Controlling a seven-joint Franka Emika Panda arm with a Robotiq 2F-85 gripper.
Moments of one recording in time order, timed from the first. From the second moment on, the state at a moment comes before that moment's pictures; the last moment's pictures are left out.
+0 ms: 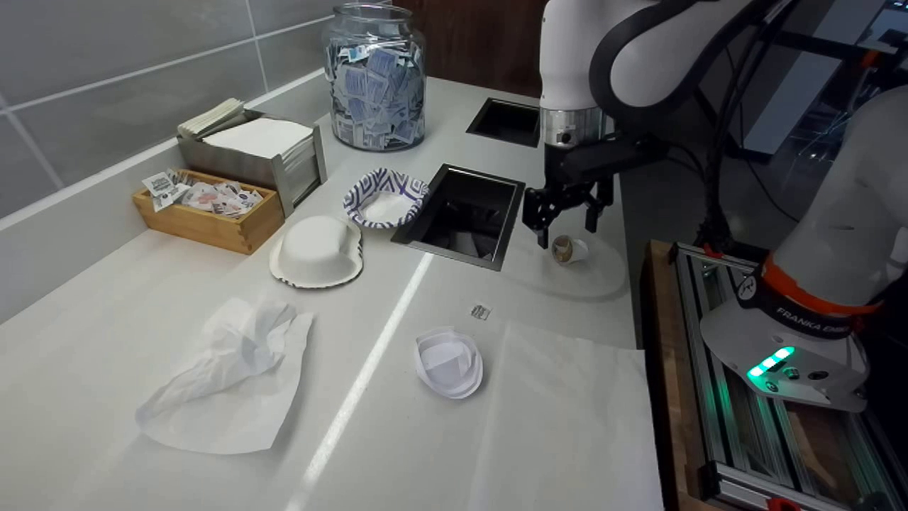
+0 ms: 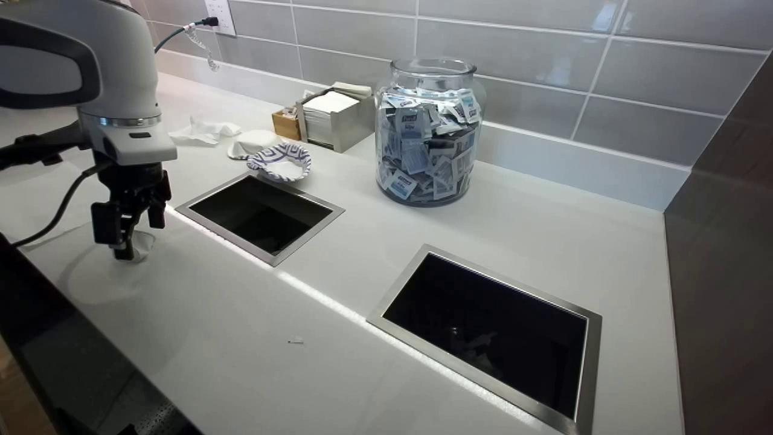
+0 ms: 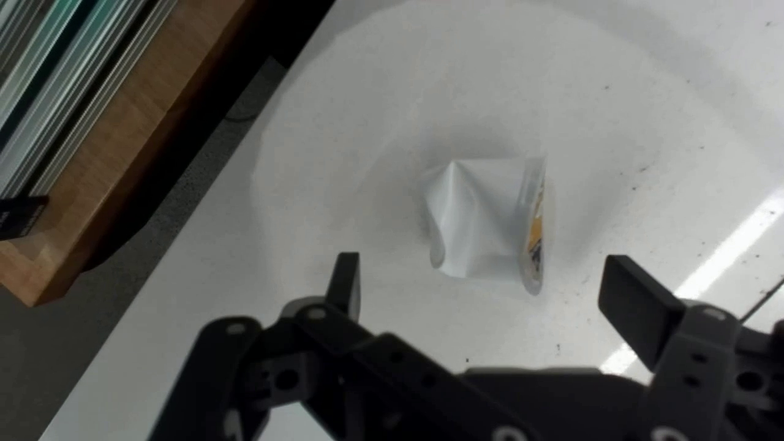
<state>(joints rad) -0.09 -0.17 0.02 -2.74 0.04 2.33 0.73</state>
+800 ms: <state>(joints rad) -0.08 -0.12 0.02 -2.74 0.11 2.33 0.67</state>
